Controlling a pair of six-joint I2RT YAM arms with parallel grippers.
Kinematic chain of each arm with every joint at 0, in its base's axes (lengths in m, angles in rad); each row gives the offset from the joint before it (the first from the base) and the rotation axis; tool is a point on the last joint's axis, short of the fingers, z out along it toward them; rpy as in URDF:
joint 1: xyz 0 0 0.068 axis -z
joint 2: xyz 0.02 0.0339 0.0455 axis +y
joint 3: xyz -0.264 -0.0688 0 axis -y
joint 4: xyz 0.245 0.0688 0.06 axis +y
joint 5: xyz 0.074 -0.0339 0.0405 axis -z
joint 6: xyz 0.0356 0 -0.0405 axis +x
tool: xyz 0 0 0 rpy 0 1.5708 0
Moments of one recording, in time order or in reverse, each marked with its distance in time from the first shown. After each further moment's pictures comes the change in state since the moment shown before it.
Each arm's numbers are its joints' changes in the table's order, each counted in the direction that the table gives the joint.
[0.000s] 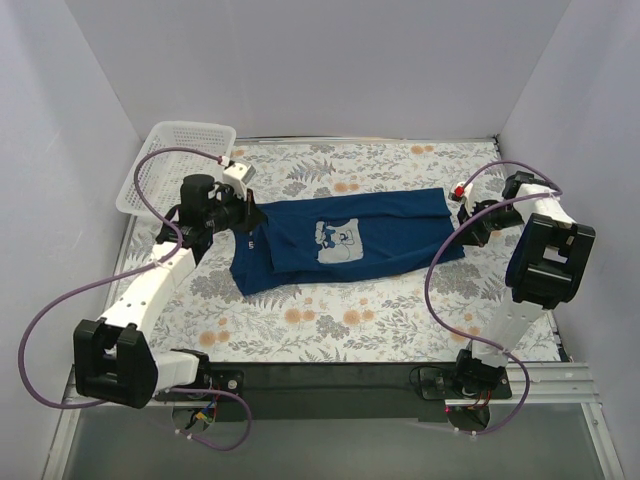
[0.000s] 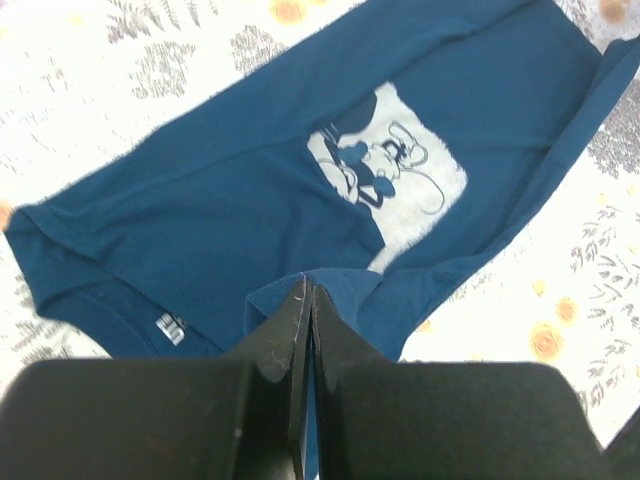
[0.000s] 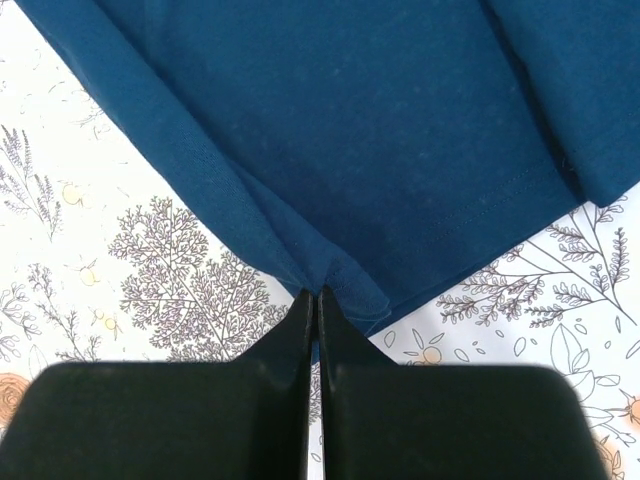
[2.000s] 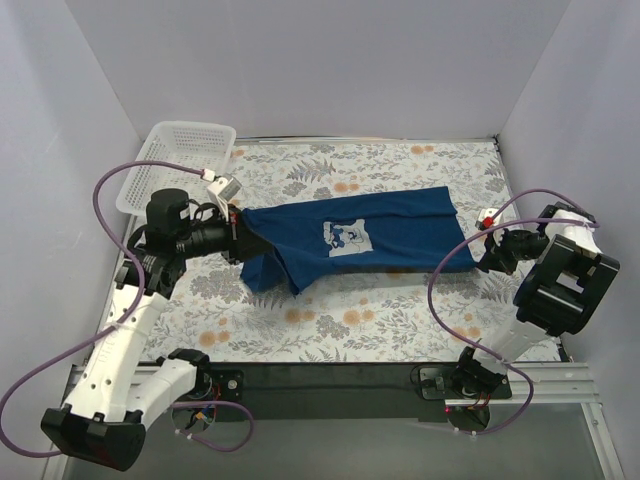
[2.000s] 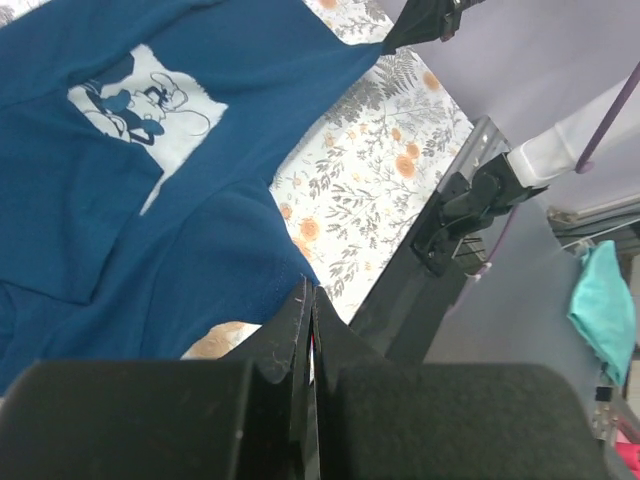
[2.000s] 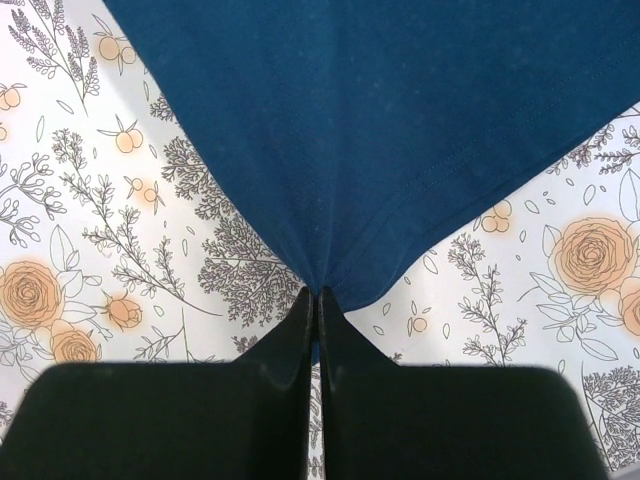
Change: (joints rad) left arm 0.026 -0.313 0.122 0.410 0.327 -0.194; right arm 0.245 -0.169 -0.198 0.109 0.006 -0.336
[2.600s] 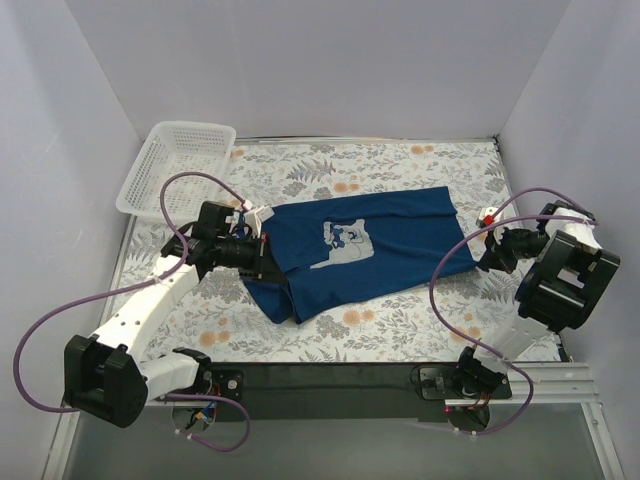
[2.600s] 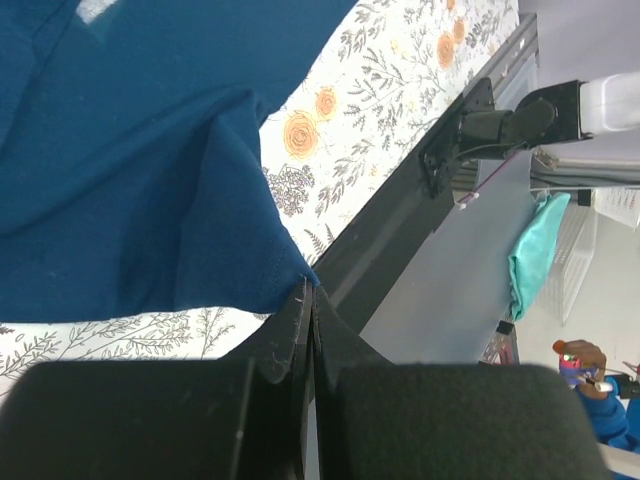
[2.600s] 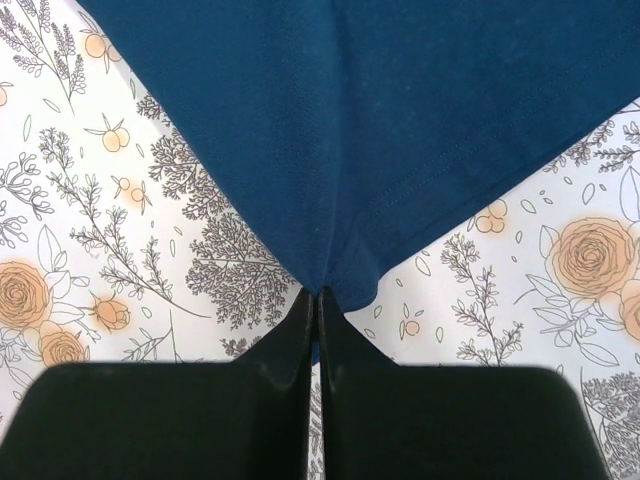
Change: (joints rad) left arm 0.103 0.231 -0.156 0.061 -0.033 -0.086; right arm -0.001 0.033 0.024 0.003 0.000 0.003
